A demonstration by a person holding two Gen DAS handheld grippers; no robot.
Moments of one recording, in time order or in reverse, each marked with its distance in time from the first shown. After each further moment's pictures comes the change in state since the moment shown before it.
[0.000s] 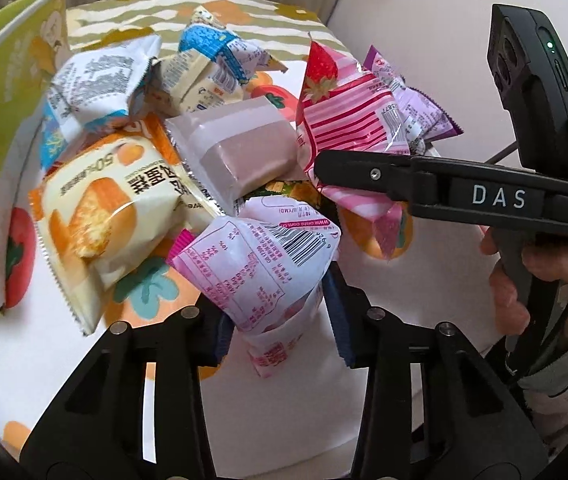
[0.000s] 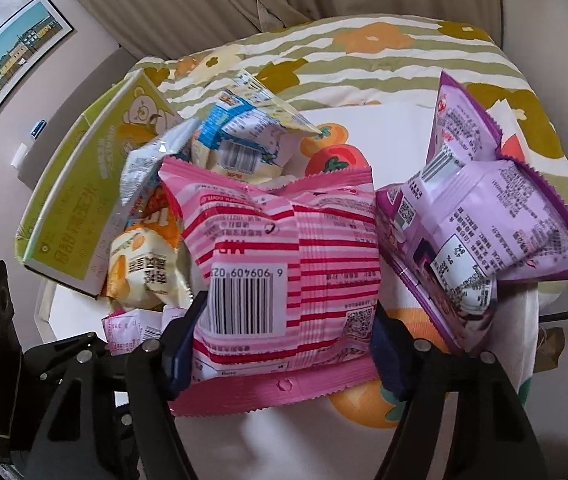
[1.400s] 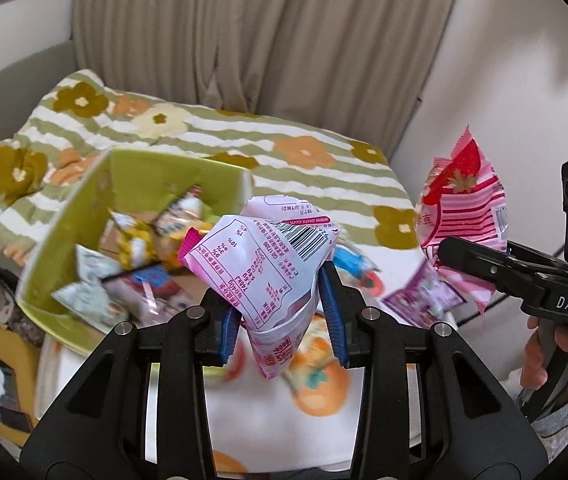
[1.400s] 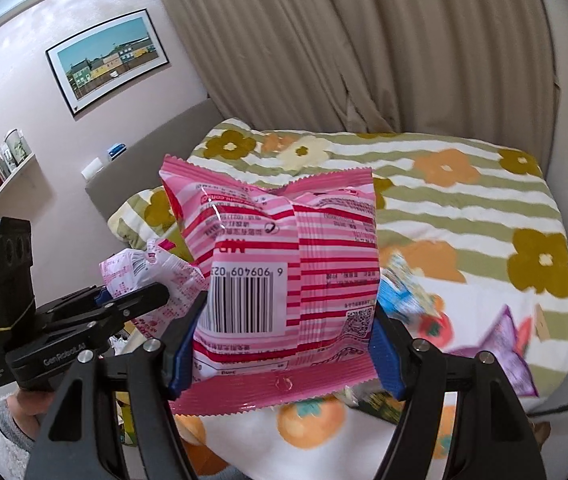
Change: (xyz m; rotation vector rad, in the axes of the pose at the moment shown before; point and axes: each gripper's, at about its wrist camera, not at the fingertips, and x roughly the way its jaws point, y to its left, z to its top) left arm -0.245 0.122 0.059 -0.153 -0.403 0.187; right arm -0.120 0.164 0.068 -0.227 -0.274 0.116
